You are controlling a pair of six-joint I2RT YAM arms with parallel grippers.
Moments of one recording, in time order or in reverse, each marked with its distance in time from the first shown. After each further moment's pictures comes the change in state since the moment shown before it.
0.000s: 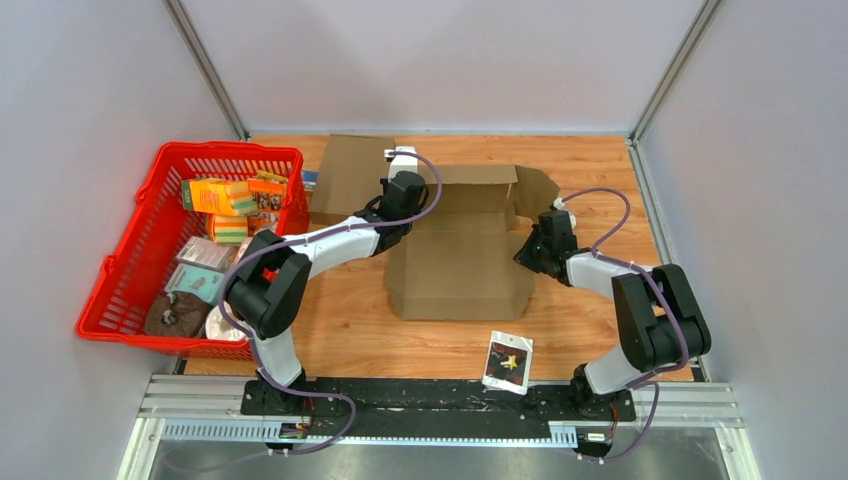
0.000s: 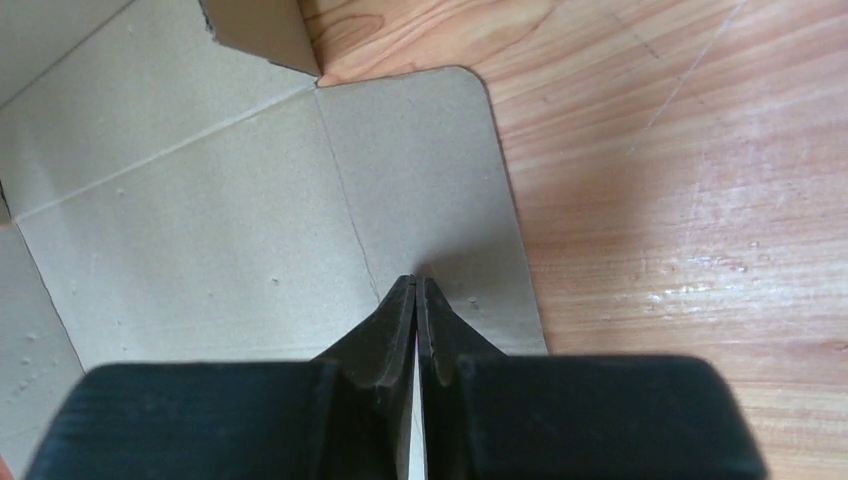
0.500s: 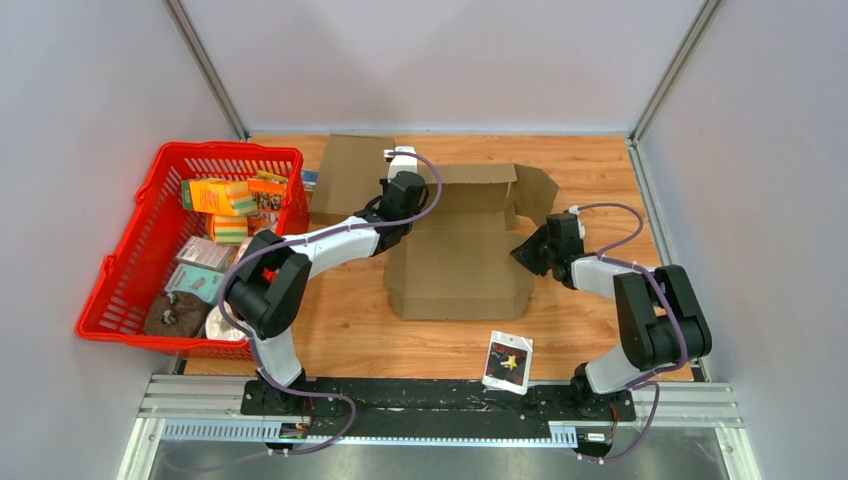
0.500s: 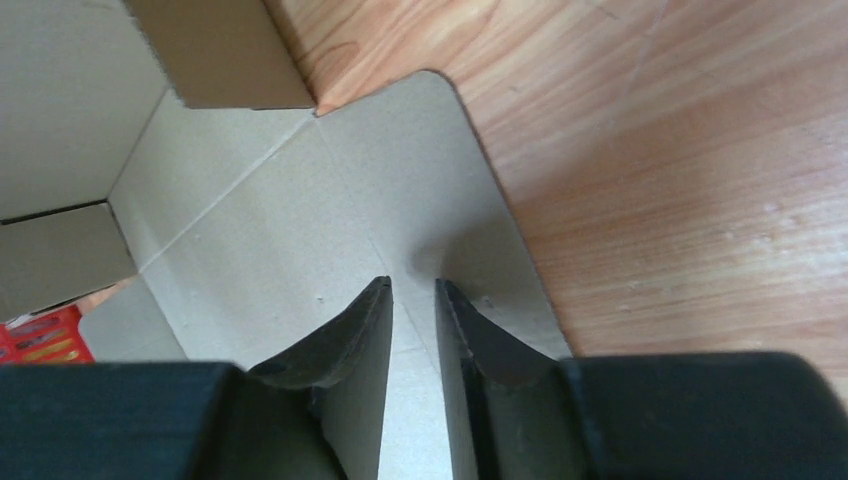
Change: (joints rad) left arm 0.000 0.000 0.000 -0.002 -0.010 -0.004; right arm -0.039 -0.002 -0.043 0.060 -0.031 0.259
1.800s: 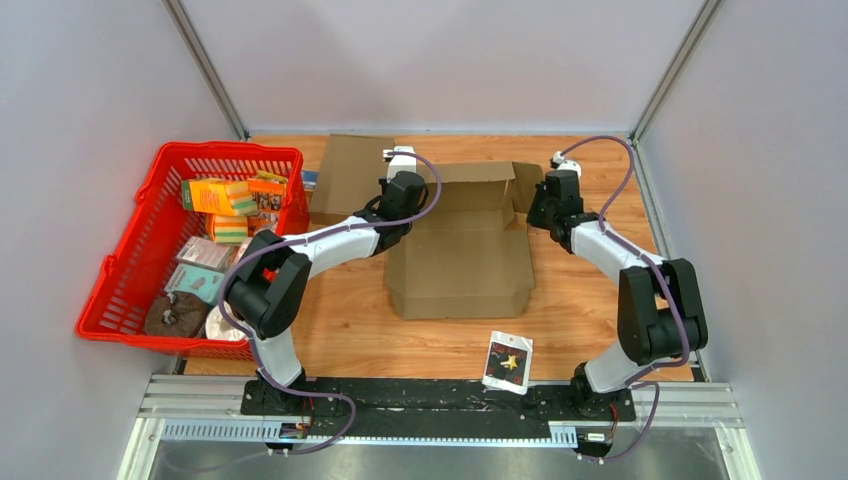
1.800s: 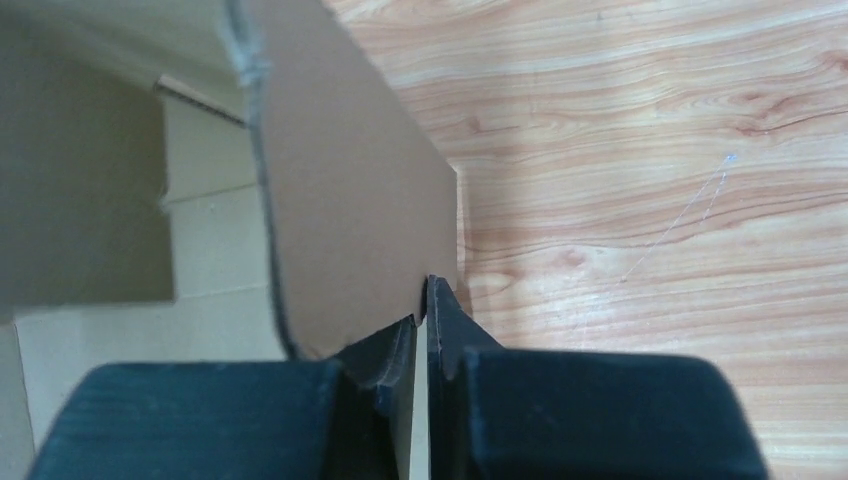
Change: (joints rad) left arm 0.001 0.000 0.000 -0.001 -0.011 0.001; right arm -0.010 0.034 0.323 -0.134 0.157 -0.528
